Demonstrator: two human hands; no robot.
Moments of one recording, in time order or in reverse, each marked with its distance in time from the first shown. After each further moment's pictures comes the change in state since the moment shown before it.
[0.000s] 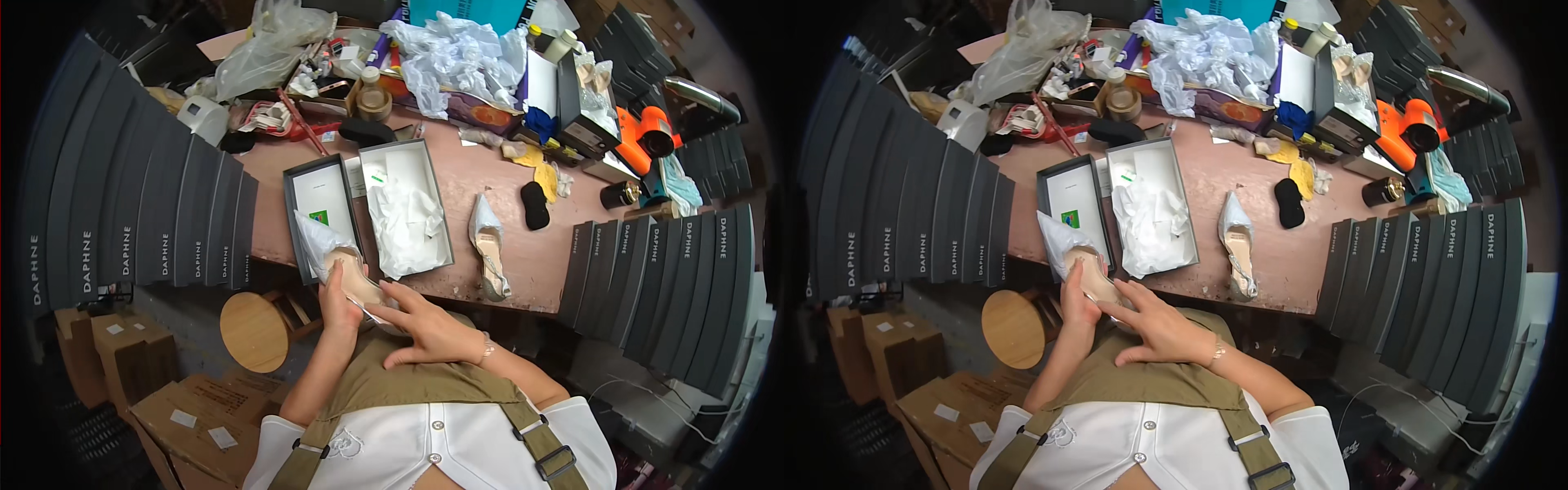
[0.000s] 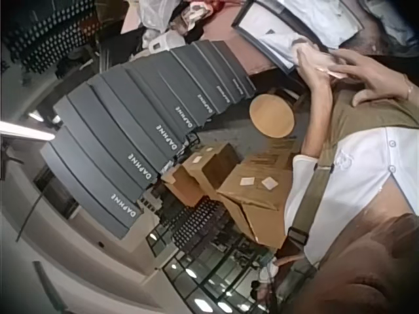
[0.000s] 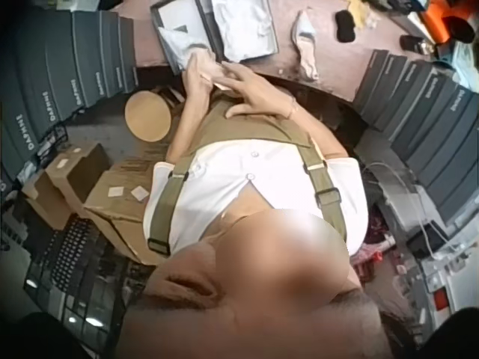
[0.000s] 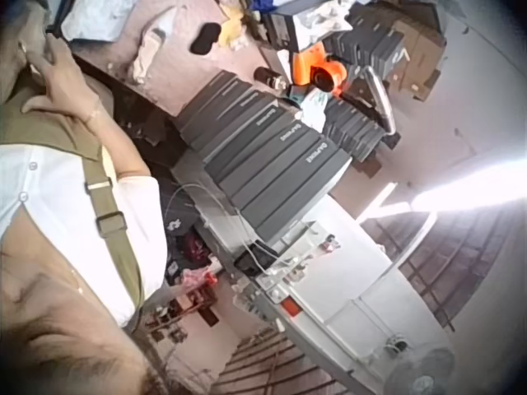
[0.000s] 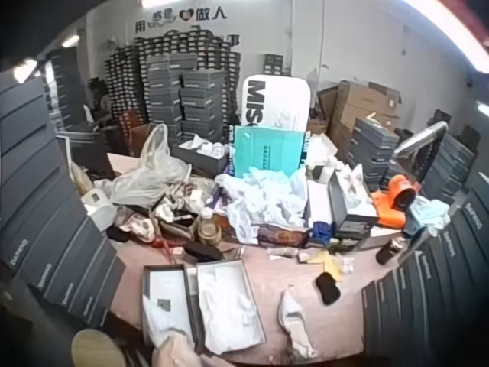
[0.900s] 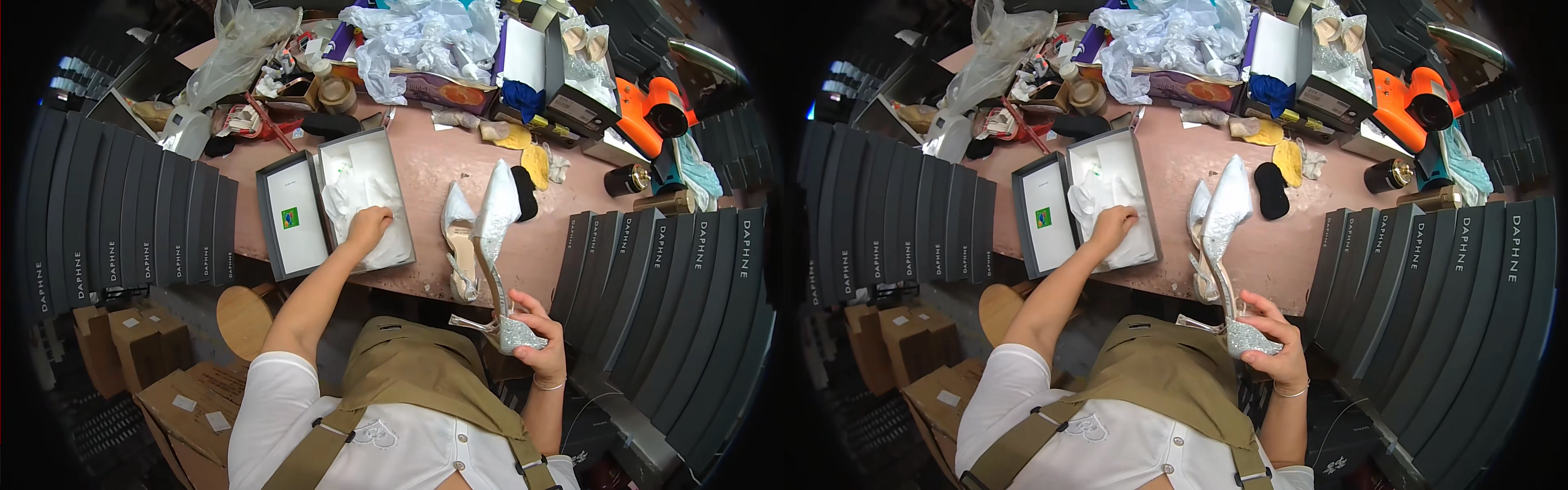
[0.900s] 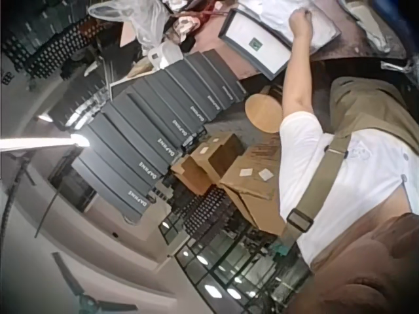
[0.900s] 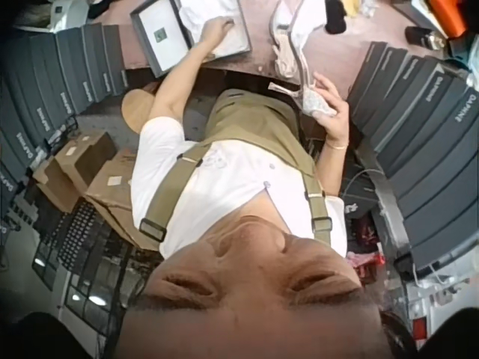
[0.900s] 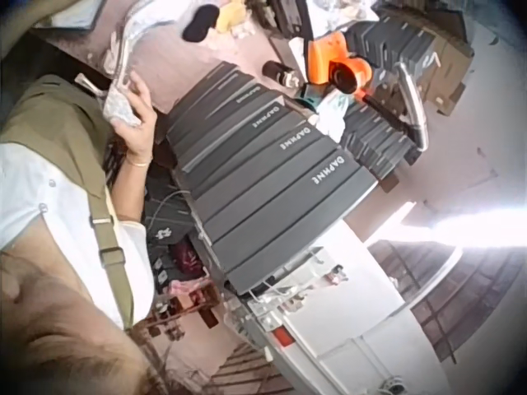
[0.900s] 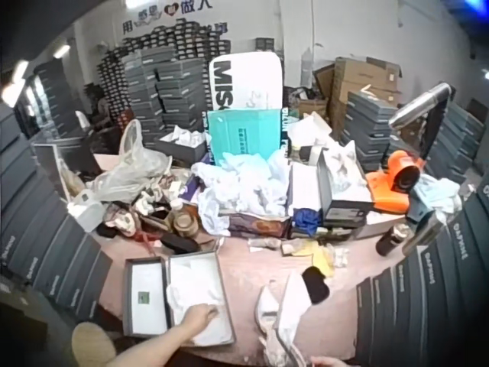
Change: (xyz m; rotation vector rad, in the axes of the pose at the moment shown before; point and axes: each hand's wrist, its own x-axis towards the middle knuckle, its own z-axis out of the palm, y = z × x) left_hand 0.120 -0.105 0.078 1.760 -0.756 0.780; right_hand -0.212 0.060 -0.085 0.766 0.714 0.315
